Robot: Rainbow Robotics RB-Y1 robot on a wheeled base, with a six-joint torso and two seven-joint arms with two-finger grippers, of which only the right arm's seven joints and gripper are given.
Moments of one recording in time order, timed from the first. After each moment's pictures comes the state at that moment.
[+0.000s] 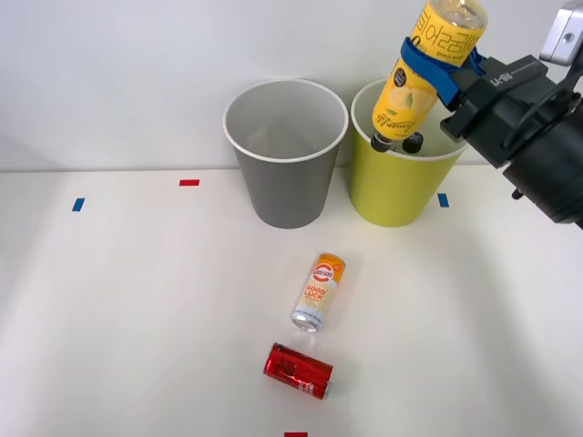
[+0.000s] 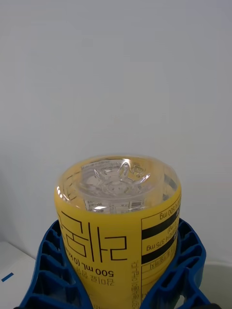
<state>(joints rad) -0.20 -0.44 -0.09 -2.13 -1.41 0.50 2.21</state>
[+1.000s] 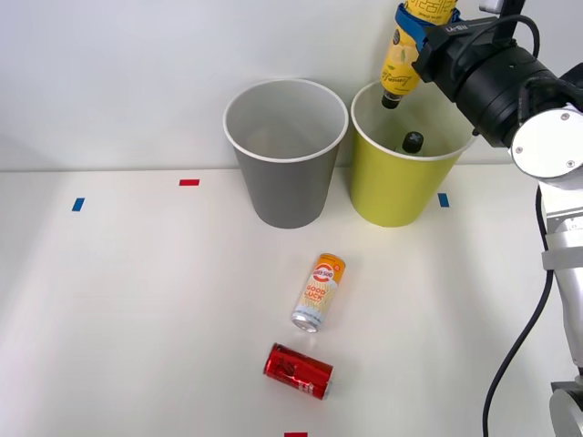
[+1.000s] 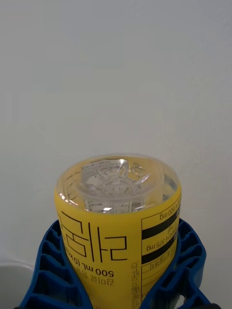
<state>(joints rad) -0.57 -0.33 -0.08 -1.64 -1.05 0.40 2.14</state>
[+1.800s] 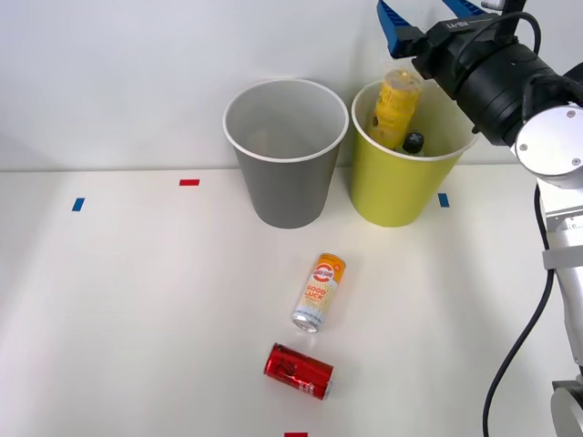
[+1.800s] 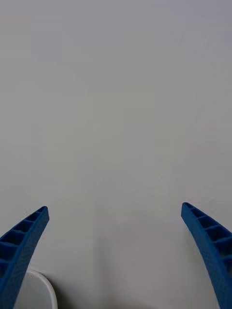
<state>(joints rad) -0.56 -0.33 -0.08 -1.65 -1.10 0.40 2.17</state>
